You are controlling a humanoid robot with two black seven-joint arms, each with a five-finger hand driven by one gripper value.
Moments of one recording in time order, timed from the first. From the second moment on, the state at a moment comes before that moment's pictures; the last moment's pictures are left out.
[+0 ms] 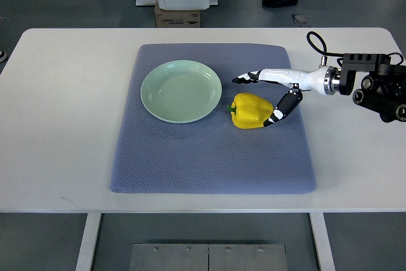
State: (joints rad) left arm -0.04 0.00 -0.11 -0.23 0.02 0.17 0.04; right arm 1.34 -0.34 -0.47 0.78 -0.77 0.17 0.61
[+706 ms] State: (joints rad) left arm -0.04 0.00 -0.11 -0.23 0.02 0.17 0.04; right arm 1.33 -0.32 -0.47 0.78 -0.71 0.18 0.60
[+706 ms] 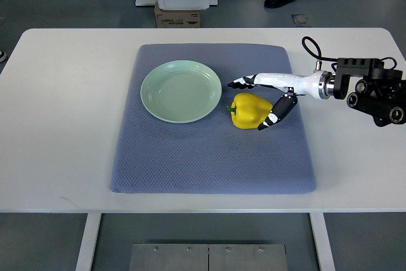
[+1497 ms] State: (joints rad) left arm -0.04 0.00 -0.11 -0.23 0.02 0.17 0.04; right arm 1.30 -0.30 -0.48 0.78 -0.72 0.18 0.56
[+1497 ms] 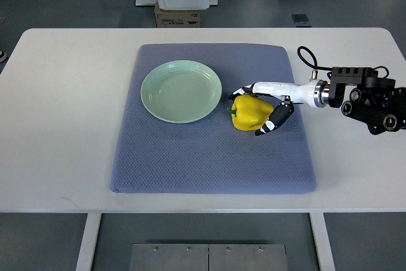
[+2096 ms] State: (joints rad) left arm -0.04 0.00 -0.11 -0.23 0.02 0.17 0.04; right arm 1.31 -0.29 -0.47 0.76 -0.71 0.17 0.55
